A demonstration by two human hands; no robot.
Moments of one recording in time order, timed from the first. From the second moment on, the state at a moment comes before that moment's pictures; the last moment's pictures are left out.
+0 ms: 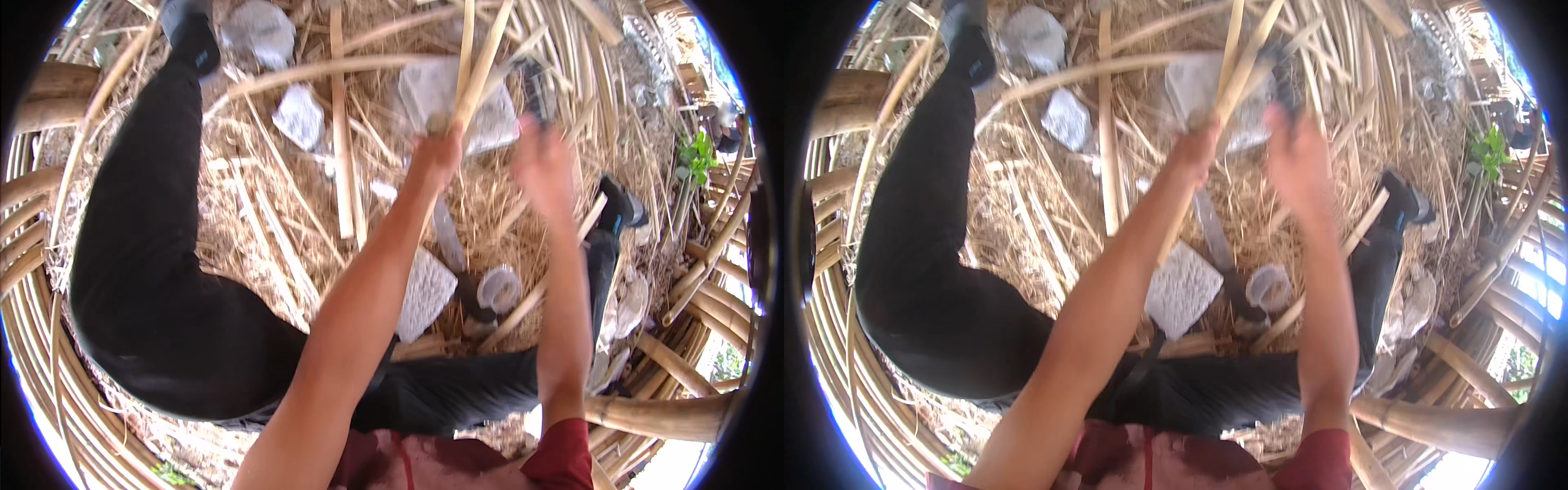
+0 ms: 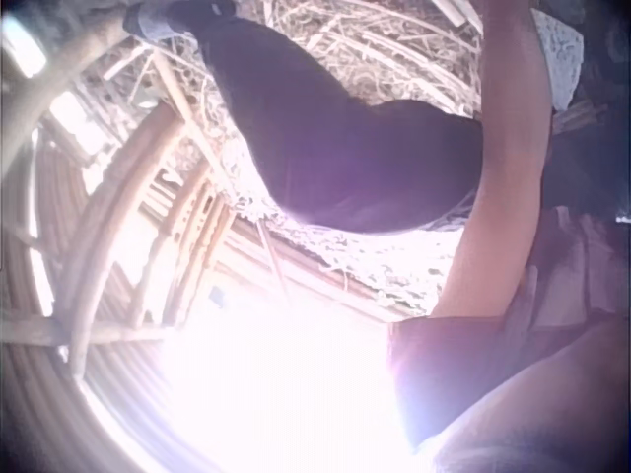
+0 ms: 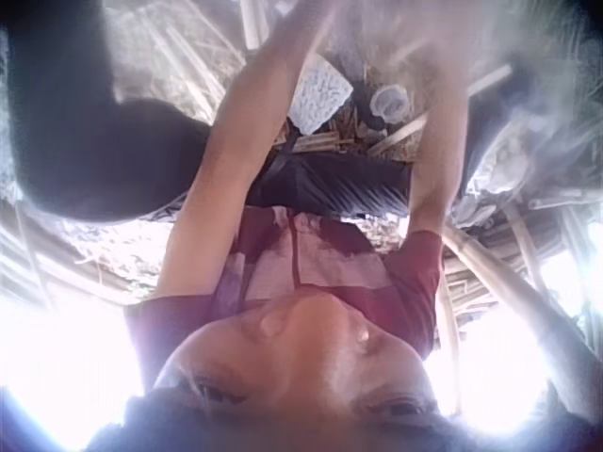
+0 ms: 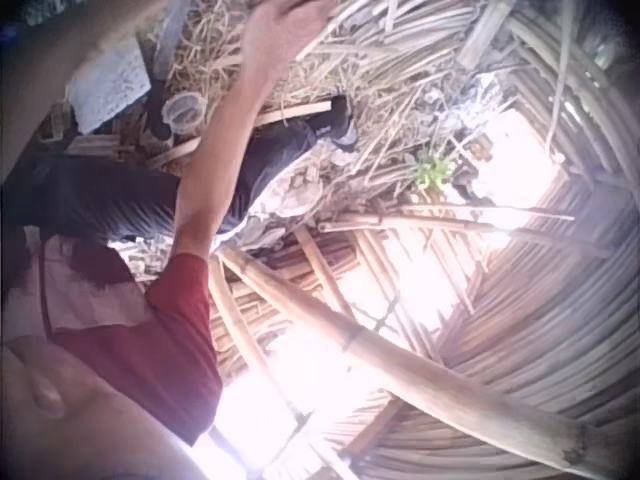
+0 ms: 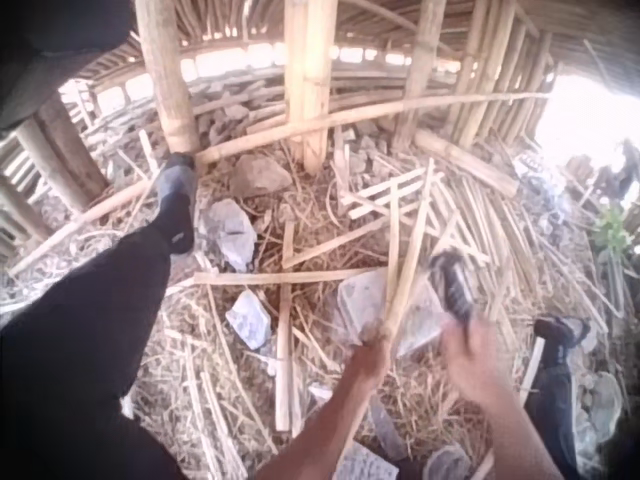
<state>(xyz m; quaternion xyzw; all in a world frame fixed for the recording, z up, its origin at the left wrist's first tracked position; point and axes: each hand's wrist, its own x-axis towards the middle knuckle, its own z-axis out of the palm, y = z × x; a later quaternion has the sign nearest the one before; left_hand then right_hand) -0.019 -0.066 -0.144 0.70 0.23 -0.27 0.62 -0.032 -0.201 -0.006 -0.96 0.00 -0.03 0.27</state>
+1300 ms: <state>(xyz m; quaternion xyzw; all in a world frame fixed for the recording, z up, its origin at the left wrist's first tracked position) -0.017 -0.079 -0.145 0.66 0.26 -0.23 0.67 -0.015 -0.218 -0.053 -0.98 -0.04 0.06 0.16</state>
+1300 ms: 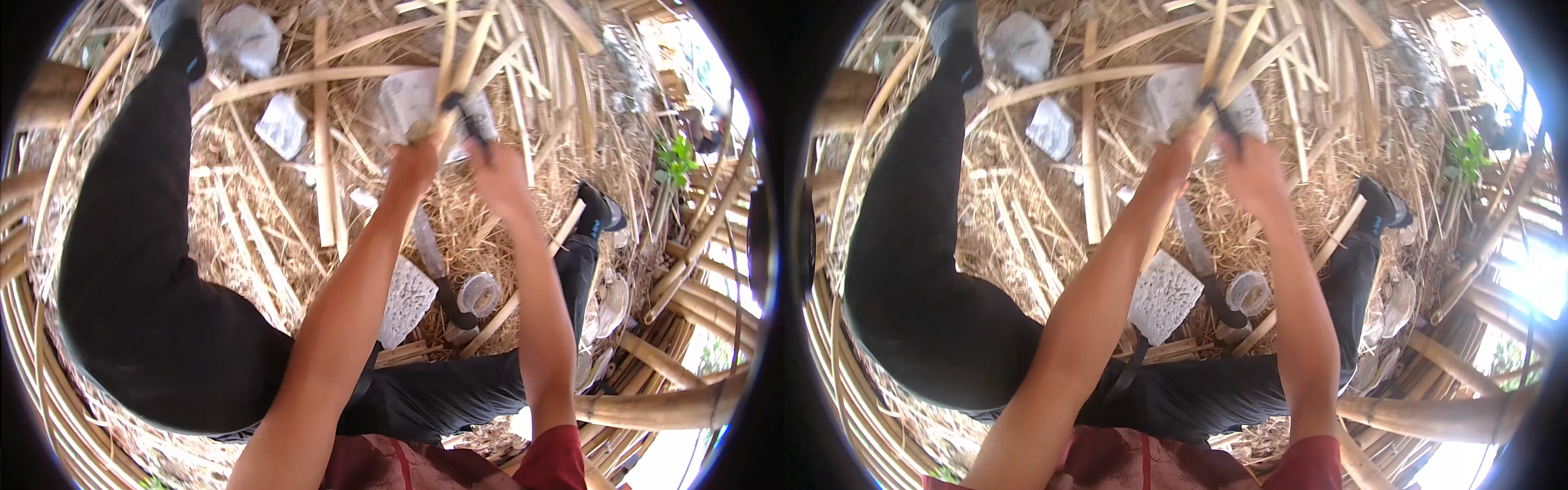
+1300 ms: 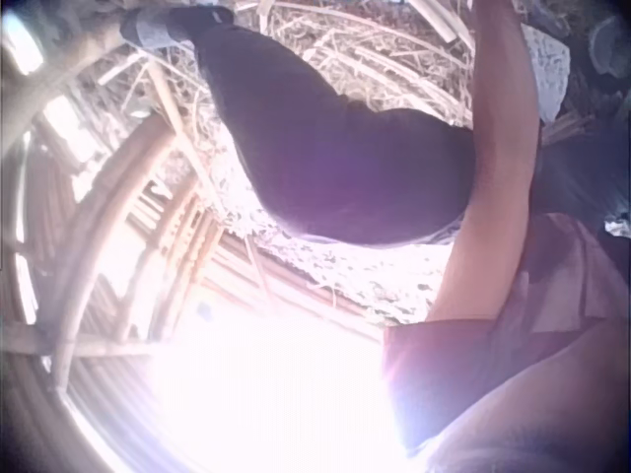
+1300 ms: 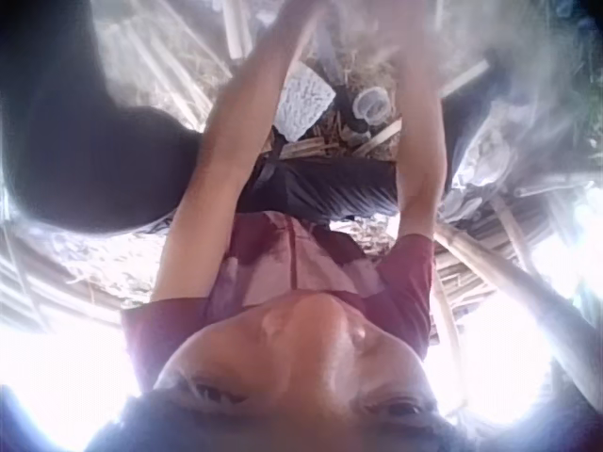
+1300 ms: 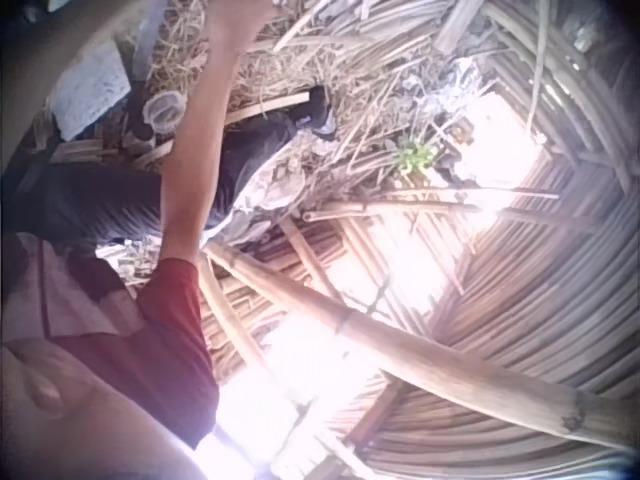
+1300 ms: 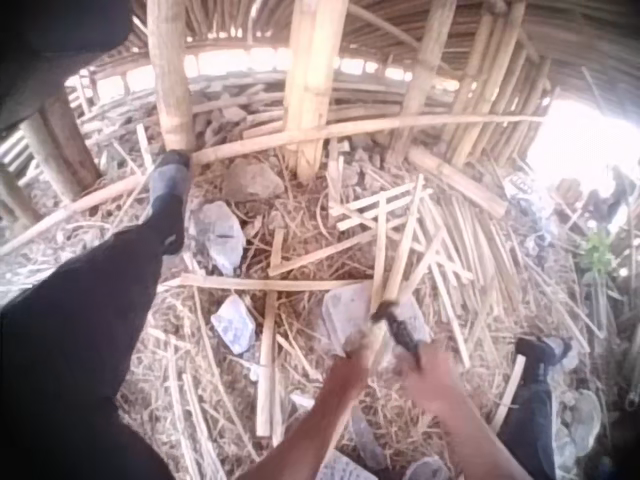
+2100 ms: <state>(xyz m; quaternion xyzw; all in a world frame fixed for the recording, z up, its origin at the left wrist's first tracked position) -0.053 -0.065 0.026 0.84 0.06 -0.16 0.51 -0.233 -0.399 -0.160 -0.92 0.28 -0.04 0.27</state>
